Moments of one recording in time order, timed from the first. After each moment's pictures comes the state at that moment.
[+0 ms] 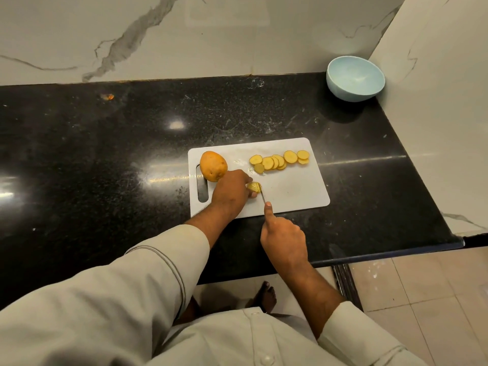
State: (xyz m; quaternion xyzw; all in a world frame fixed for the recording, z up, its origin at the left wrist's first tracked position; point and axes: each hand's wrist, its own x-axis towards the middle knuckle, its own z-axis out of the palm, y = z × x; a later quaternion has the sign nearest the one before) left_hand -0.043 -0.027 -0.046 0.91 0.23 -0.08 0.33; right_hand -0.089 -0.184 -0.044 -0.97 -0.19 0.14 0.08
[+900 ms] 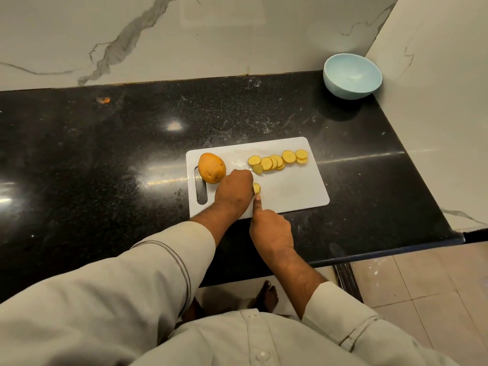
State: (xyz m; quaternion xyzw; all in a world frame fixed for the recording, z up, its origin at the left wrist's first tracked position) left_hand -0.037 -0.035 -0.037 0.96 0.16 -0.08 0.20; right_hand -0.074 -0.154 -0.058 -0.96 -0.22 0.15 0.07
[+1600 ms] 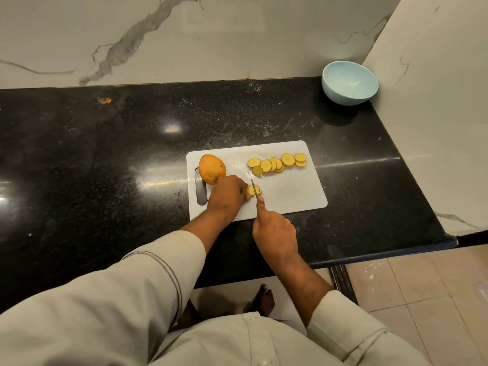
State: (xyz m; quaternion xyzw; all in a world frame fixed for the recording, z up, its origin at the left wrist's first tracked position) left_hand -0.053 -0.022 -0.050 0.91 0.21 -0.05 0.35; right_hand -0.083 -0.163 -0.045 -0.97 -0.19 0.12 0.09
